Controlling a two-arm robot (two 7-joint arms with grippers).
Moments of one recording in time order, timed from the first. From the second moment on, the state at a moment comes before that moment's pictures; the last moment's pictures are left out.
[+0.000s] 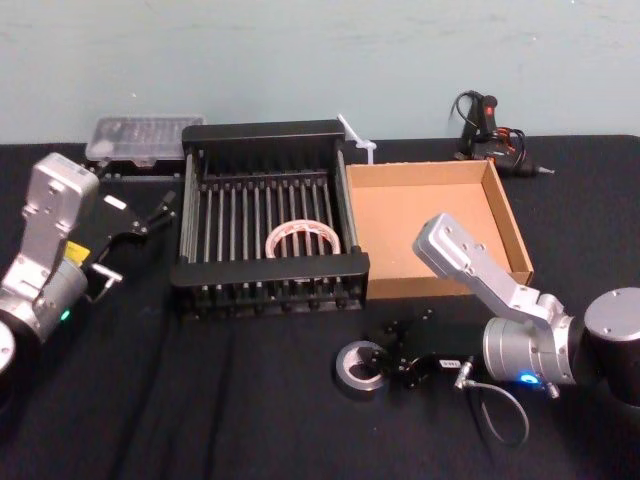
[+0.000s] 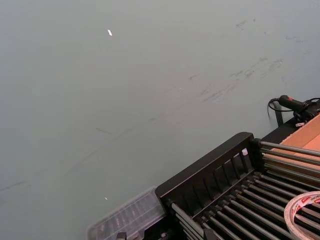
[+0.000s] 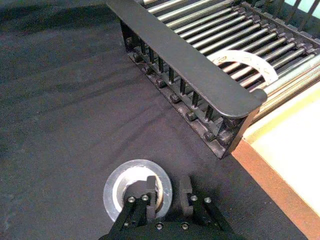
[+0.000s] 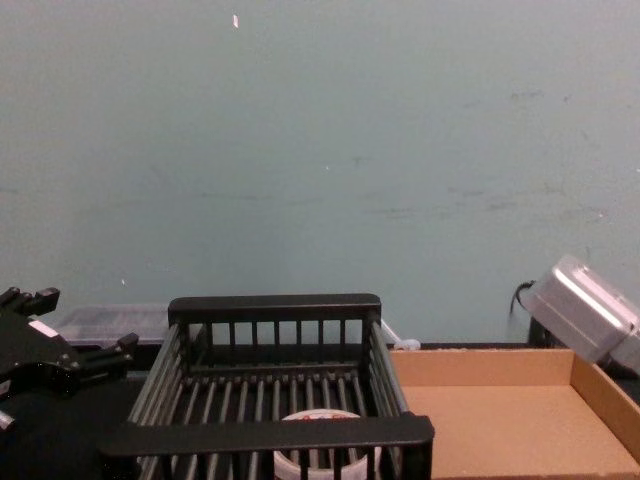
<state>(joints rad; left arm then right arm) -0.20 0.60 0.45 -1.41 -0.25 -0.12 0.03 0.30 0.60 -0.65 -1.55 0.35 0.42 0.59</state>
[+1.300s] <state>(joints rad) -0.20 0.60 0.45 -1.41 -0.25 -0.12 0.03 0.24 0.67 -0.53 -1.67 0.42 0.39 0.52</state>
